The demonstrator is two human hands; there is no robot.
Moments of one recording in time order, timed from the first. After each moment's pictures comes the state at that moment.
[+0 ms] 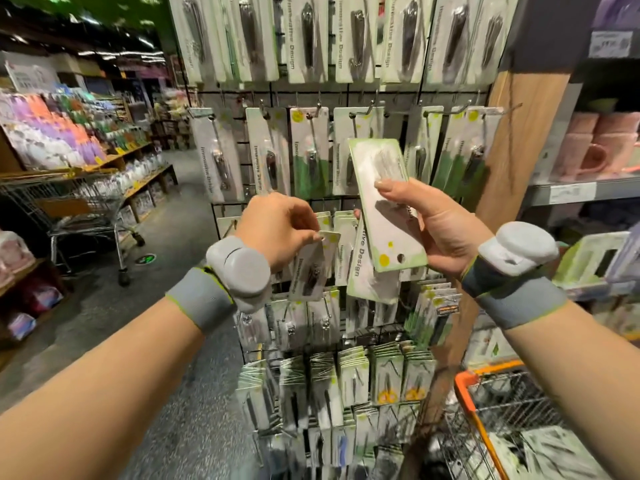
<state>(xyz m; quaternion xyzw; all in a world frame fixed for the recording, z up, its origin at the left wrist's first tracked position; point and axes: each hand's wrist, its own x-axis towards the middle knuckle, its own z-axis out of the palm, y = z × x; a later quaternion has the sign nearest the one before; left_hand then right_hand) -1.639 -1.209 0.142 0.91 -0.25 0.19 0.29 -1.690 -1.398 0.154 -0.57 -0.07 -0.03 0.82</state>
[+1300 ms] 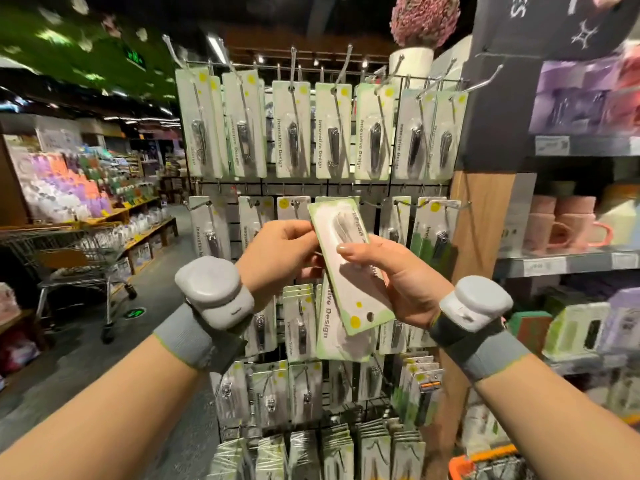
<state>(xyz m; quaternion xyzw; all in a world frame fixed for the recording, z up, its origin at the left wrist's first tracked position) -1.668 -1.247 0.210 0.71 -0.22 -0.01 0.67 -1.691 -1.401 0.192 -0.61 -0.16 0.05 0.77</state>
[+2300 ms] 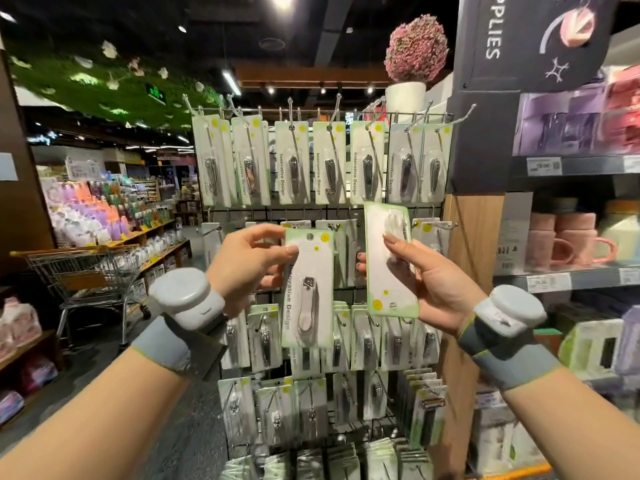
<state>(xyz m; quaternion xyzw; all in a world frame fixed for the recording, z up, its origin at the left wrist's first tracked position) -1.675 -1.220 0.228 0.70 -0.15 0.07 0.69 -1.709 -1.436 0.208 -0.50 -0.13 0.00 0.86</state>
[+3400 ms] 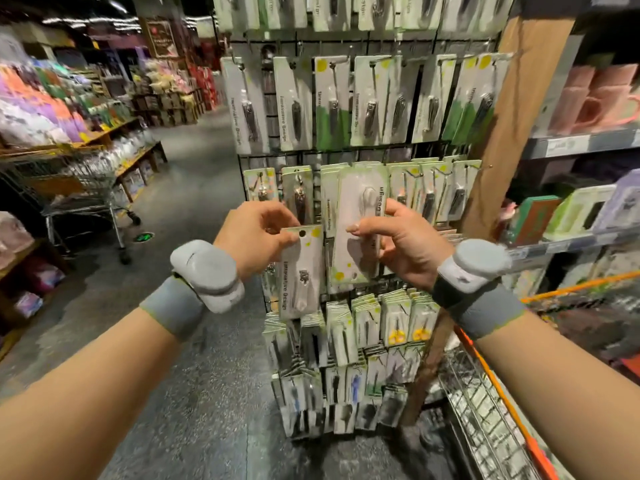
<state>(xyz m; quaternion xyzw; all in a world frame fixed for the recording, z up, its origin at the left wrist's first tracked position) -1.683 -1.131 0.092 0.88 -0.21 0.07 0.42 -1.740 -1.323 0.094 -0.58 0.00 -0.01 0.81</state>
